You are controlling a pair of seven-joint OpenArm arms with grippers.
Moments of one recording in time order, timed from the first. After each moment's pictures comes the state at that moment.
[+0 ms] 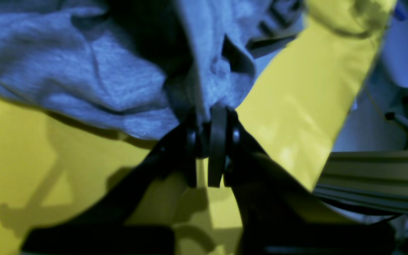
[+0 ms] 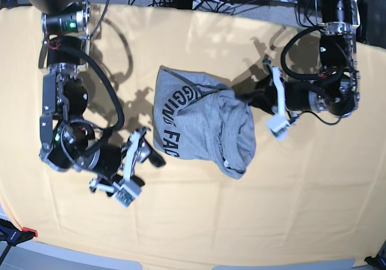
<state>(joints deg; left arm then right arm) -3.7 -23.5 -4.3 98.7 -71.6 -43.9 81.5 20.6 10.9 -2.9 97.9 32.9 41.0 -68.7</state>
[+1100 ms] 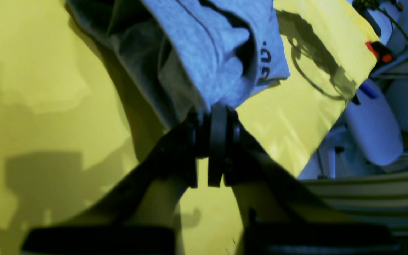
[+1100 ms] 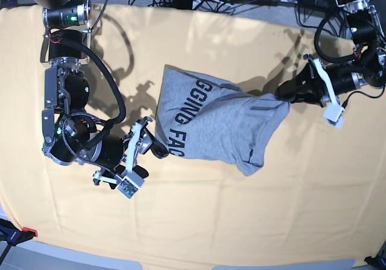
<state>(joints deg) 7.0 -25.5 -23.9 98.9 -82.4 -43.9 81.4 19.1 10.9 -2.9 97.9 34.1 41.6 -68.4</state>
